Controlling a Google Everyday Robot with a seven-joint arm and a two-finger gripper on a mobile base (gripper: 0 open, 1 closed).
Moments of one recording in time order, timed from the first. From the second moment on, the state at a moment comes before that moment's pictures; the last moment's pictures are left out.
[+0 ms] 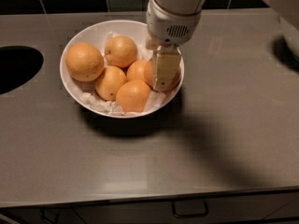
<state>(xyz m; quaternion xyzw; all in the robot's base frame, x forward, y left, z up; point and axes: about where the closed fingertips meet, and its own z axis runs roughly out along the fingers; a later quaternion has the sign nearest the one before) 0.507 -0.025 0.964 -0.74 0.65 -0.02 0.15</state>
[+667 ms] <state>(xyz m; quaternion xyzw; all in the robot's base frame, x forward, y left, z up) 0.508 -0.028 0.959 -0.74 0.65 -0.02 0.15</state>
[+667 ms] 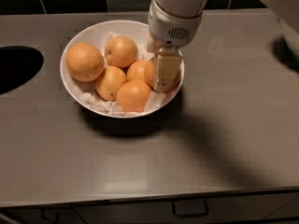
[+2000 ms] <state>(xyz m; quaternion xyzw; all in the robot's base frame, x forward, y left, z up) 0.517 -0.034 0.940 -0.74 0.66 -0.01 0.14</state>
